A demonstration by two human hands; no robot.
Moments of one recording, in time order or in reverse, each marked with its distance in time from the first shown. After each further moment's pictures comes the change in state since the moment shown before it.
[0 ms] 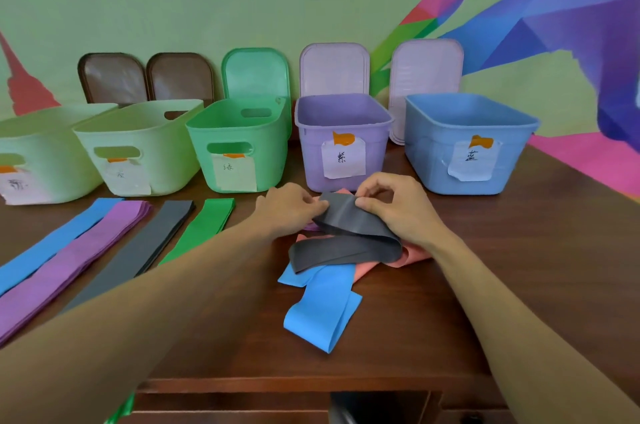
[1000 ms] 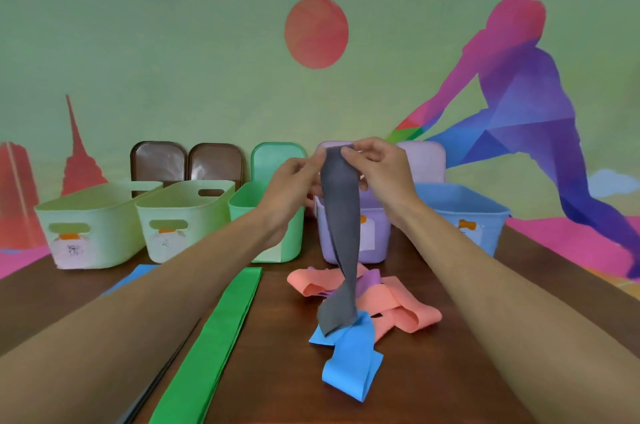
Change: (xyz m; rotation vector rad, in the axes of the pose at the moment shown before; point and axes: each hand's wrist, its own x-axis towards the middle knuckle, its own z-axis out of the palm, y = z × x) left_hand -0.059 0.048 -0.135 -0.948 0.252 0.266; right_hand 0.069 -0.171 -0.021 0.420 0.318 -0.023
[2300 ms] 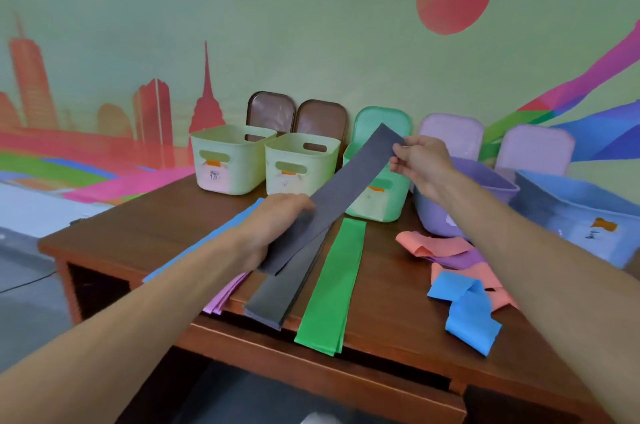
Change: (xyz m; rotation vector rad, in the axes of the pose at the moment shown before) left_hand -0.126 -0.041 -0.176 0.161 0.107 -0.521; right_hand -0.016 0.020 0.134 0.103 -0.128 0.397
